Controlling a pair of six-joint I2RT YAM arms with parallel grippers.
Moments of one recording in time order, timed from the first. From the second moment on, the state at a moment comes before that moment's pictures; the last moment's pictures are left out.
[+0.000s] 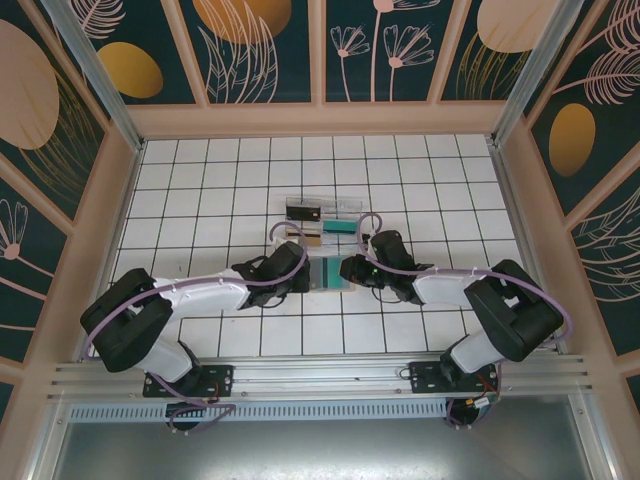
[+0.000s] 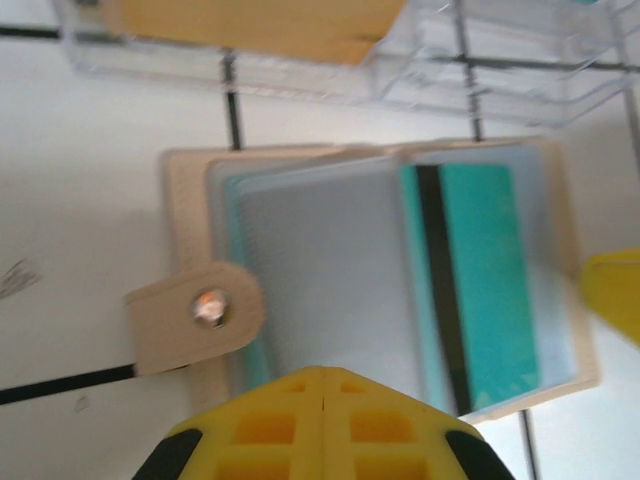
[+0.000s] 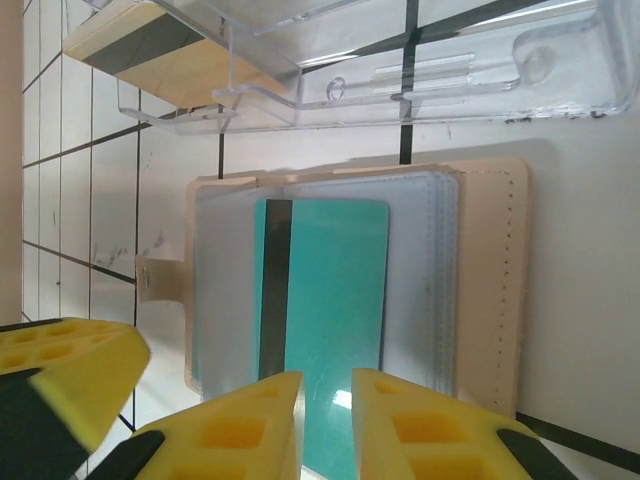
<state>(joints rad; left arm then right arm) -0.89 1.50 0.71 -0.10 -0.14 -0.81 0.64 1.49 0.49 0.28 -0.34 0.83</state>
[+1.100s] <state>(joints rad) -0.90 1.72 0.82 -0.05 -0.11 -0.77 0.64 1.58 0.51 0.30 -0.37 0.84</state>
